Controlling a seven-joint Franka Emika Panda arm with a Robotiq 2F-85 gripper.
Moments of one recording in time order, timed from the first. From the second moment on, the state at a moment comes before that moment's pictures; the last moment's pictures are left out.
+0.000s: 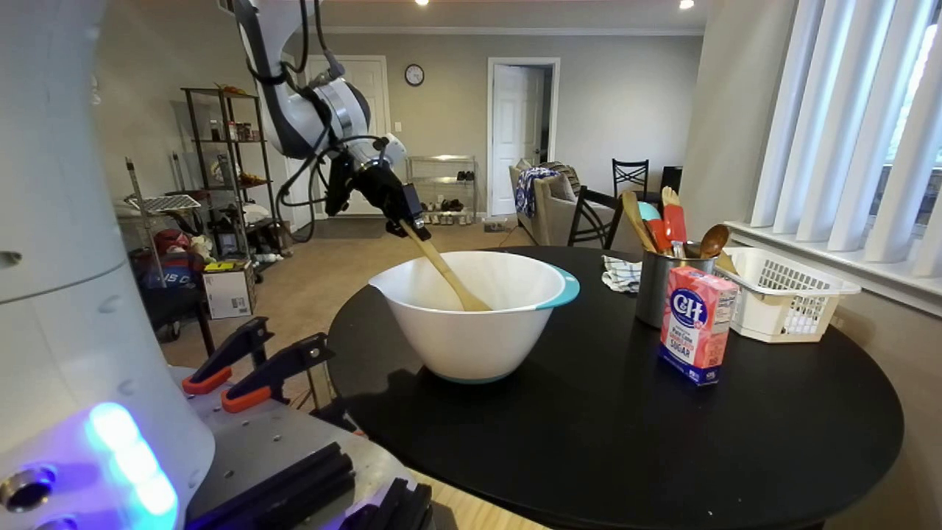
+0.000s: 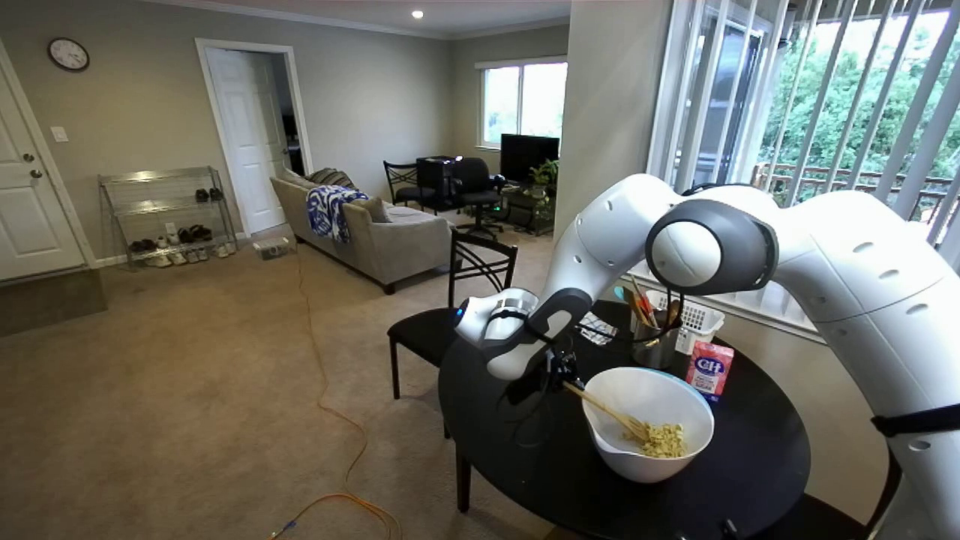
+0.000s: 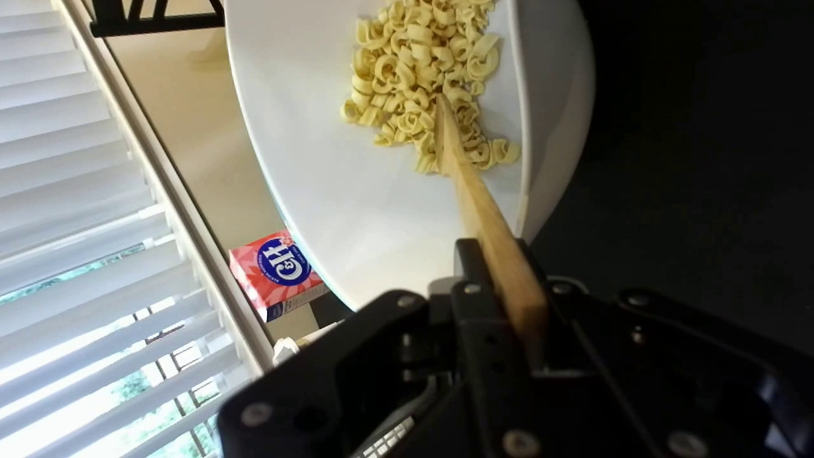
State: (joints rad) arm 0.47 0.79 0.02 -1.64 -0.70 1.74 1.26
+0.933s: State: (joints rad) arm 0.31 0.57 -0.01 -1.84 -0.49 1.92 1.39
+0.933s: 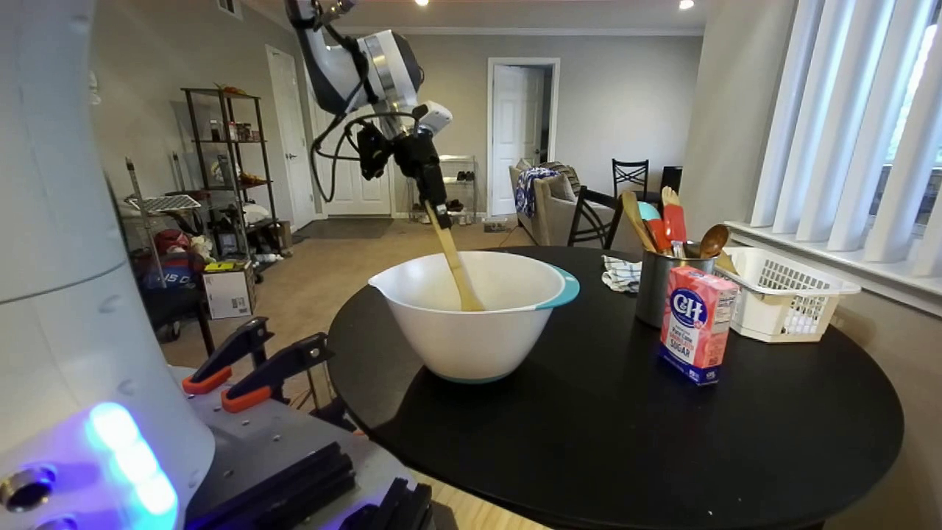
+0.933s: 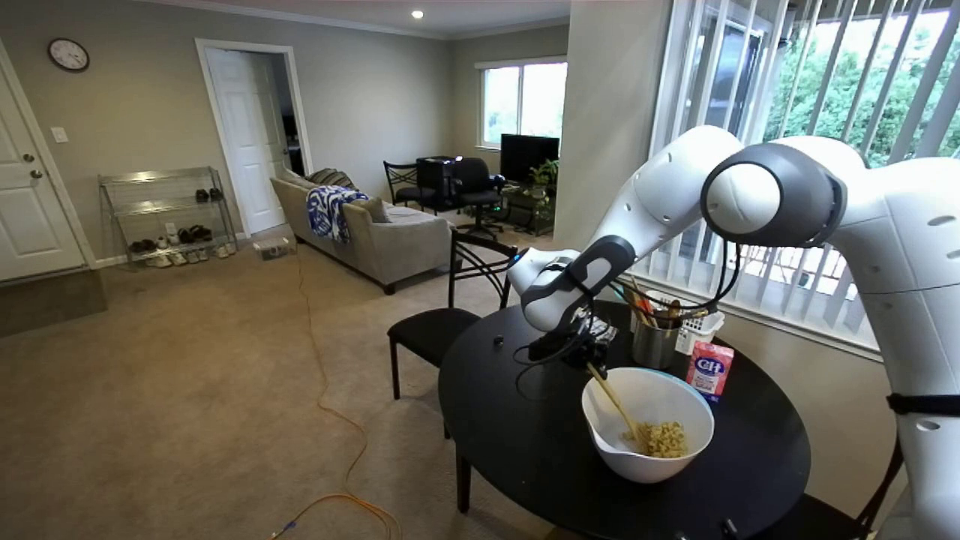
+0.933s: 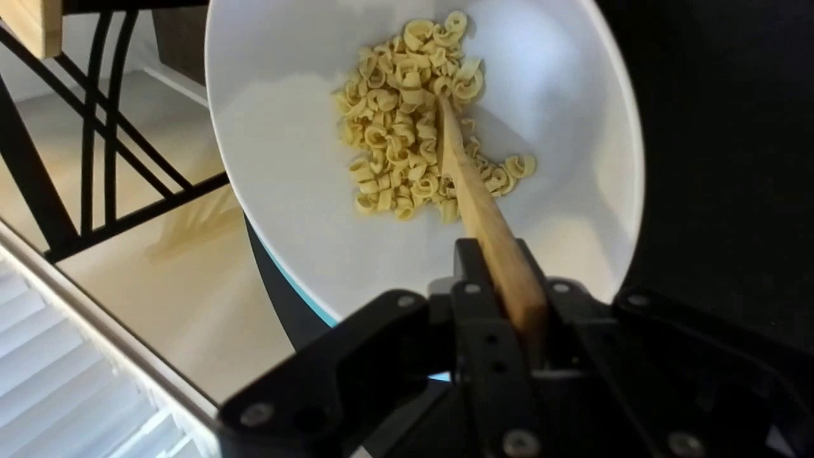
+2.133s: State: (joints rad) arm 0.16 0.28 -0.07 -2.17 -0.16 2.25 1.80
